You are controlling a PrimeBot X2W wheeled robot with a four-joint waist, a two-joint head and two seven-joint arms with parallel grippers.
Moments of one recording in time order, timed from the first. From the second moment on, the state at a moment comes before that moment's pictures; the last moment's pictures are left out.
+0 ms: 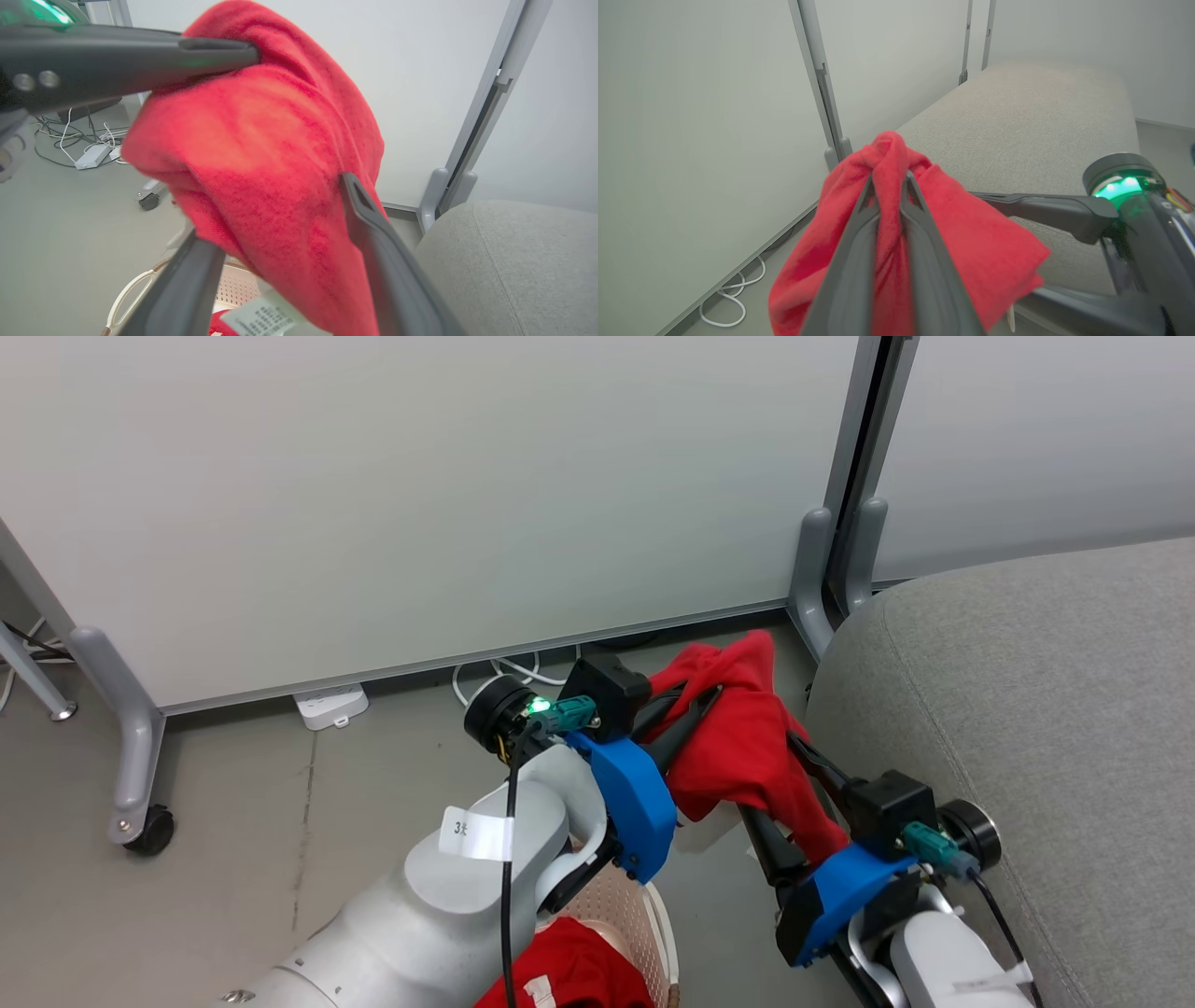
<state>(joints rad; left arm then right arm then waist) -0.83 0.07 -1.17 0.75 -0.85 -0.13 -0.19 -0.27 -0.05 0.26 0.40 0.08 0.13 -0.13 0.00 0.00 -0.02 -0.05</state>
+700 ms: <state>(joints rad) -0.83 0.07 -1.18 0.76 -0.87 -0.13 -0.20 -0.38 -0.05 0.35 0.56 0.23 0.13 -0.18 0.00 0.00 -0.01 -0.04</state>
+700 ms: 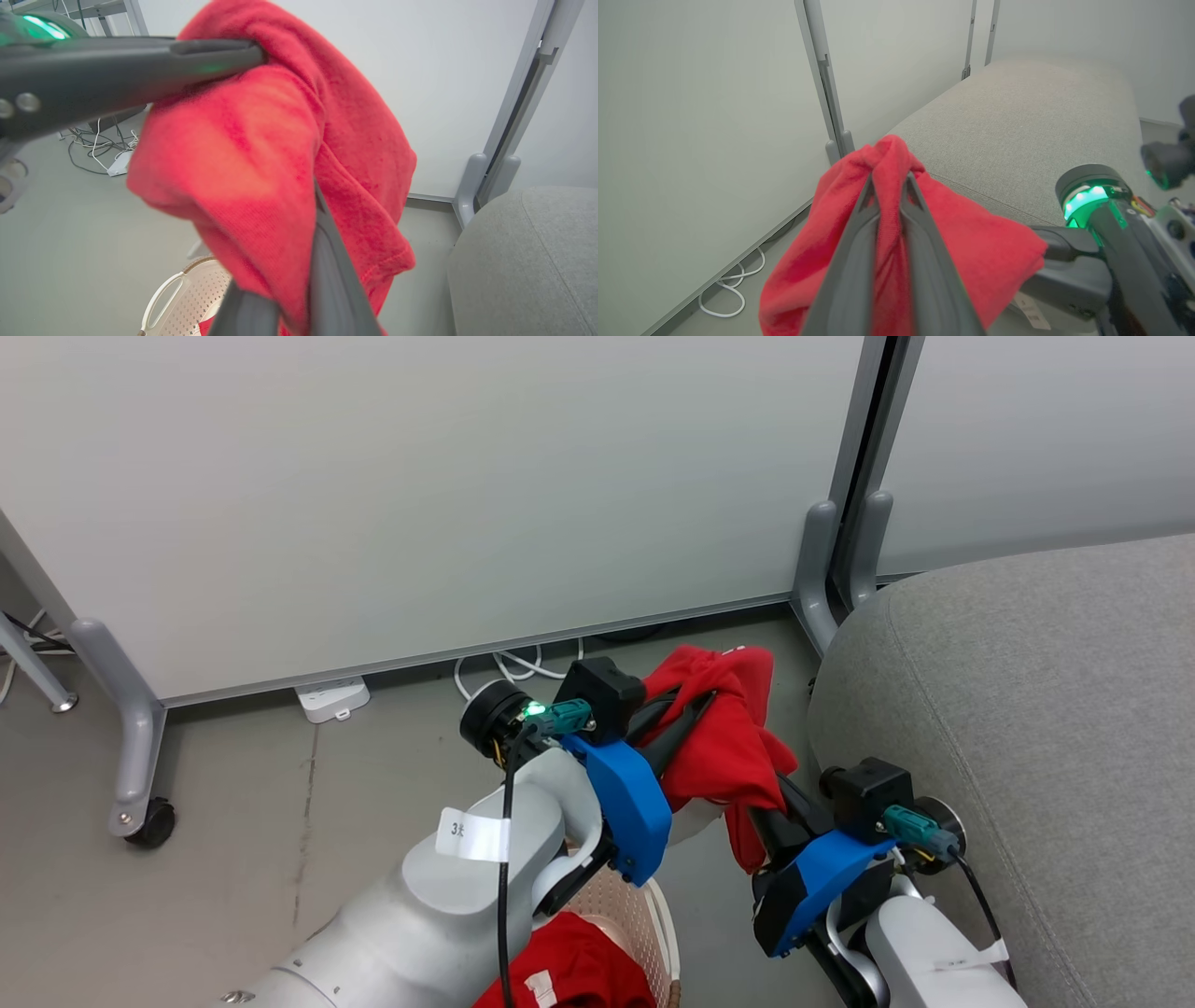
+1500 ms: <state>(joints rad) -0.77 0.12 -1.12 0.70 -0.87 -0.11 -0.26 -0.40 -0.05 0.37 0.57 0.24 0.13 -0.21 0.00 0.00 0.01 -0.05</state>
